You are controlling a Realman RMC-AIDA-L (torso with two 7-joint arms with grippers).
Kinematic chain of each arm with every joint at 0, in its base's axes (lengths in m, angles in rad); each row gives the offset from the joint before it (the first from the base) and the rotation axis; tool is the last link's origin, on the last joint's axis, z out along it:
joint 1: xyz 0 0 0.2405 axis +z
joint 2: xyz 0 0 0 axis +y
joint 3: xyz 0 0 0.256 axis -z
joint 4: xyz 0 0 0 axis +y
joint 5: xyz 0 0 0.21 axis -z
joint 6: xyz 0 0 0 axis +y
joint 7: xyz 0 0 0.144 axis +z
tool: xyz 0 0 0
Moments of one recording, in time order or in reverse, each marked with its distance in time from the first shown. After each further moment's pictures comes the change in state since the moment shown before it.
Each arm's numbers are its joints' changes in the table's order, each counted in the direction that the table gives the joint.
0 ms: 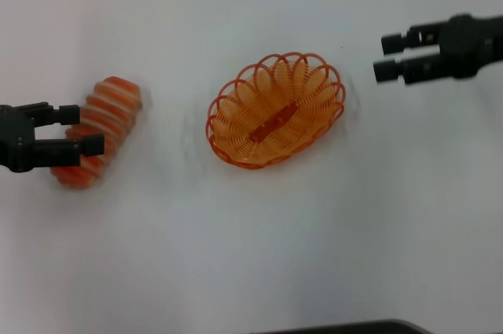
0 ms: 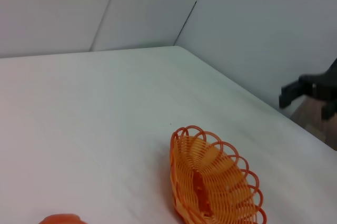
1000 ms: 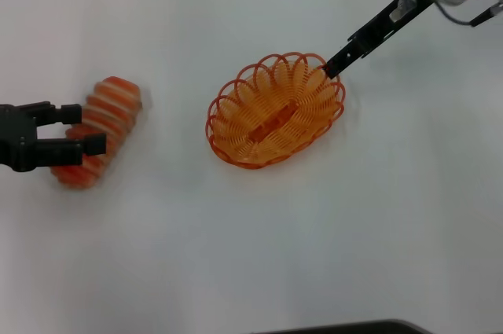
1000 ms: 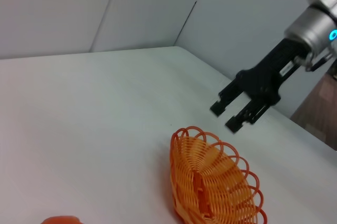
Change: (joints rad) left arm -0.002 -0.004 0.000 0.000 0.000 -0.004 0.004; right arm 0.364 0.098 0.306 -0.017 0.593 0.334 0.624
